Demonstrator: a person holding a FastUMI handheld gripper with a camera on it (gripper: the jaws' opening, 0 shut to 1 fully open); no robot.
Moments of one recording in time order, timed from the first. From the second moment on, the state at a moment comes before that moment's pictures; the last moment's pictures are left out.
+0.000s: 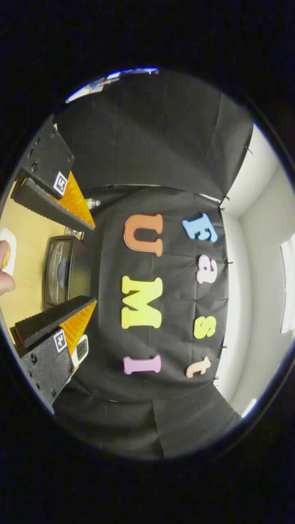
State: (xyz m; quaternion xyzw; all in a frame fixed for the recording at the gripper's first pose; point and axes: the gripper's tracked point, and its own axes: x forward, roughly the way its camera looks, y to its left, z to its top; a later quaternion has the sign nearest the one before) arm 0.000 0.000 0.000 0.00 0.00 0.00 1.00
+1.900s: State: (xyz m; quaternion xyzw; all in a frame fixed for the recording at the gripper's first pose) arm 0.118 -0.061 -0.027 0.07 0.00 -0.05 1.00
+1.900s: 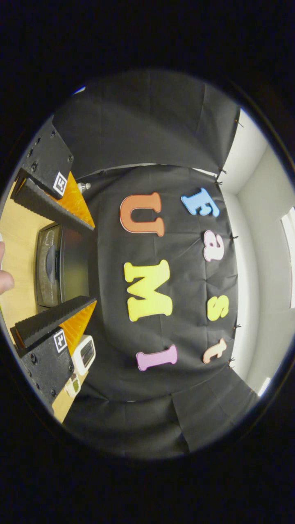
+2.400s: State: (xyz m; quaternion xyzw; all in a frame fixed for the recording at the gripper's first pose) arm 0.231 -0.067 -0.135 0.07 0.07 -0.07 0.99
